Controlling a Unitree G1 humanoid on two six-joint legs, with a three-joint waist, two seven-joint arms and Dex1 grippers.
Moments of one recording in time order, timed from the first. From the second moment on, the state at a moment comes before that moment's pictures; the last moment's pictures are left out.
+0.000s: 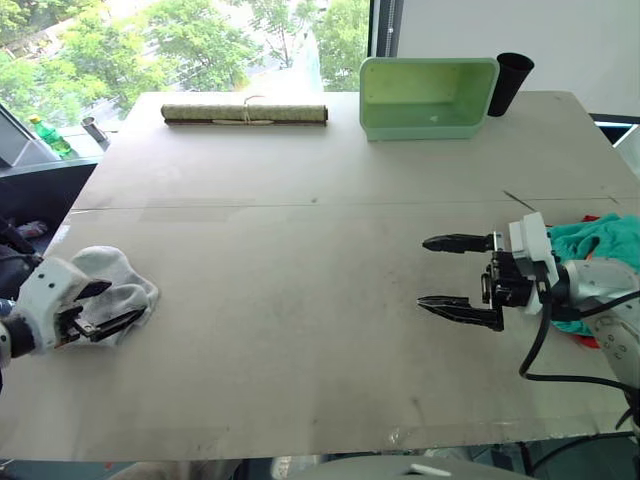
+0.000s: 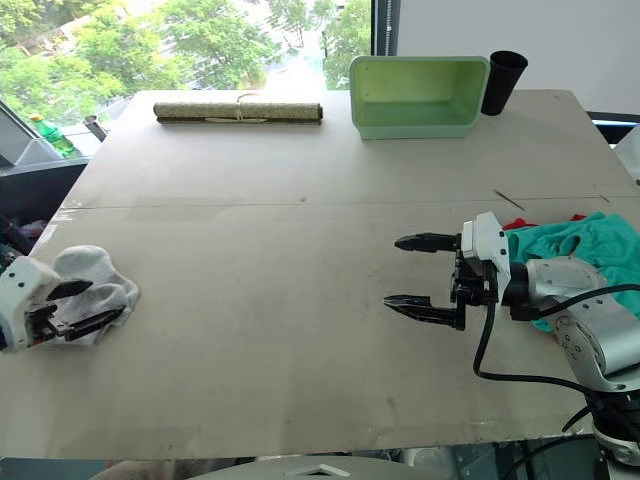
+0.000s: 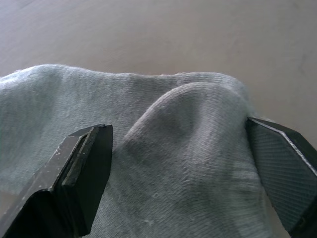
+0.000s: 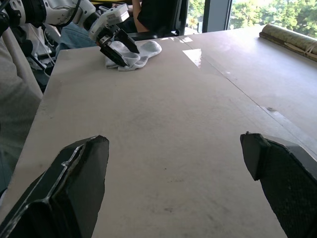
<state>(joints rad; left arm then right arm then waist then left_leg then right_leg) -0.01 1.05 0.43 0.62 -0.24 -0.02 -1.17 -0.20 -0.72 -0.05 -0.45 0.66 0.46 1.09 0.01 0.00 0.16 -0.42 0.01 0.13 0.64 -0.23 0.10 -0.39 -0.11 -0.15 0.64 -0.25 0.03</state>
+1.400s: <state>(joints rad) -0.50 -0.01 -0.08 -0.16 -0.38 1.11 -0.19 -0.09 -0.70 -0.07 -0.54 0.56 0.55 0.75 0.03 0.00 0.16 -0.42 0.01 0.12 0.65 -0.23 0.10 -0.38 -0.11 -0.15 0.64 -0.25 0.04</state>
